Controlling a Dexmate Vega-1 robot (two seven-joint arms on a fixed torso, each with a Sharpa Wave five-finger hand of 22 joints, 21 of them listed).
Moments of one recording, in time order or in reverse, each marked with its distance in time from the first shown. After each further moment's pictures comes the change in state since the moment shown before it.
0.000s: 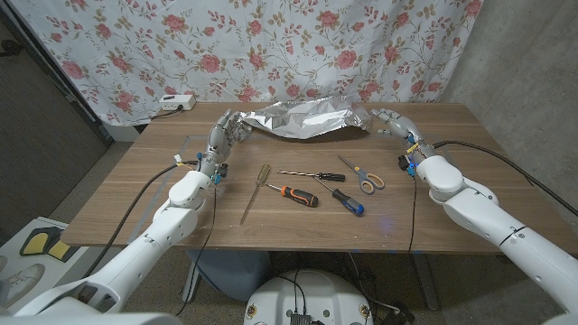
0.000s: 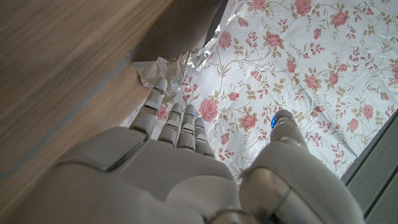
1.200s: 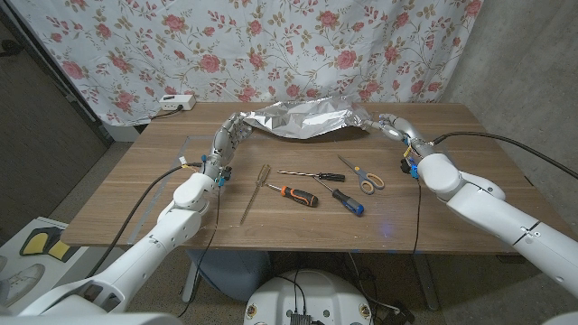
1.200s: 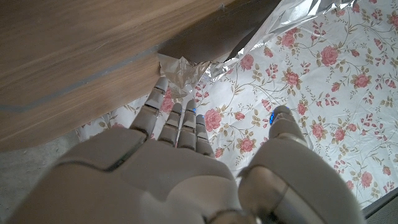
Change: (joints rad) left arm -0.006 -0.013 0.022 0.023 0.025 -0.007 0.006; left_hand 0.000 0.000 -0.004 -0.004 0.000 0.023 0.001 0.000 0.000 0.004 0.004 0.000 0.000 0.000 0.000 0.000 0.000 0.000 0.000 0.000 0.000; right arm -0.016 -0.116 -0.044 -0.198 -0.175 -0.271 -0.054; right_hand 0.043 0.001 0.003 0.003 -0.016 0.048 0.002 0.008 0.000 0.059 -0.013 0.009 0.009 0.011 -0.011 -0.004 0.001 0.021 -0.007 -0.023 0.005
